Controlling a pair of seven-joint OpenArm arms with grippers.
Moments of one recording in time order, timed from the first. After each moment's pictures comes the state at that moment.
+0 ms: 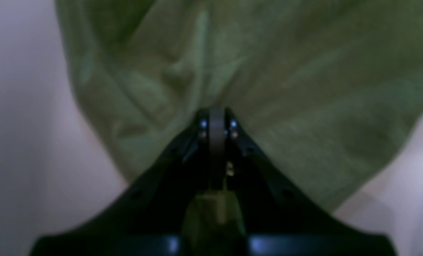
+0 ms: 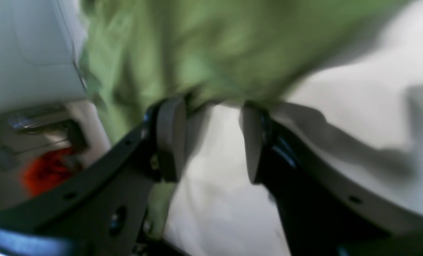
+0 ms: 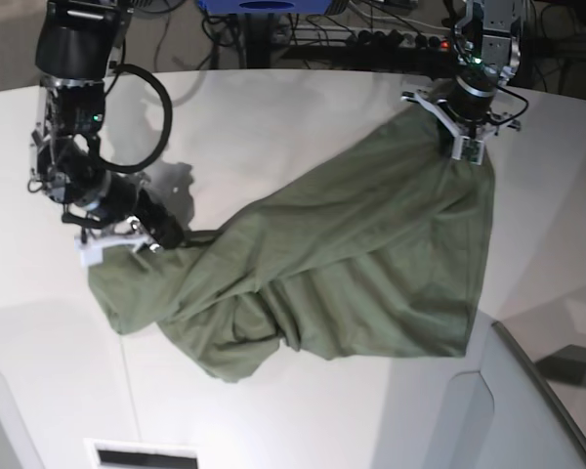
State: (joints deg) left arm 24.0 -13.9 -9.5 75.1 2.6 -9.2 5.2; right arm 1.4 -0.1 18.6 68.5 48.4 4.3 -50.4
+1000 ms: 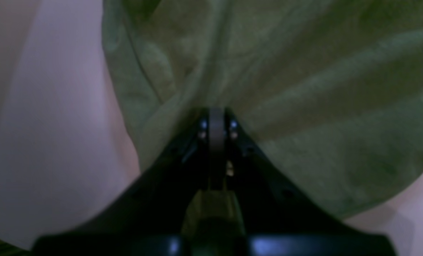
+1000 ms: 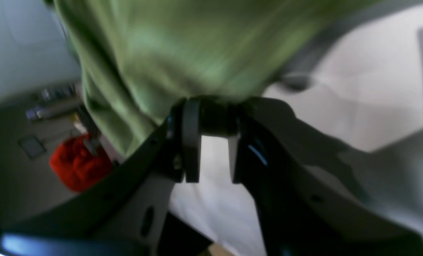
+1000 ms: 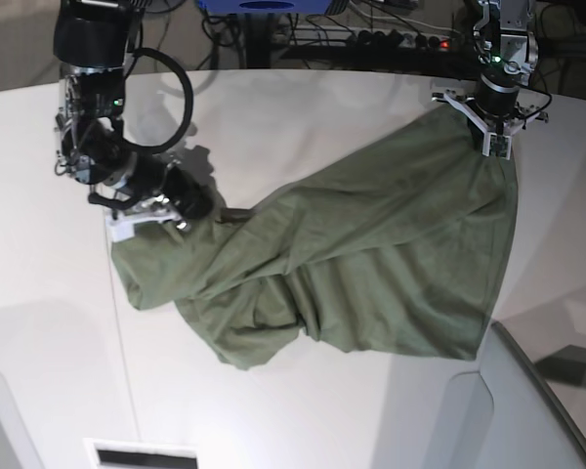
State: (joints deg) left arm 24.5 -15.2 -13.4 73.3 3.5 -7.9 5.0; right arm -0.3 -2.9 15.0 65.4 50.0 4.3 -50.9
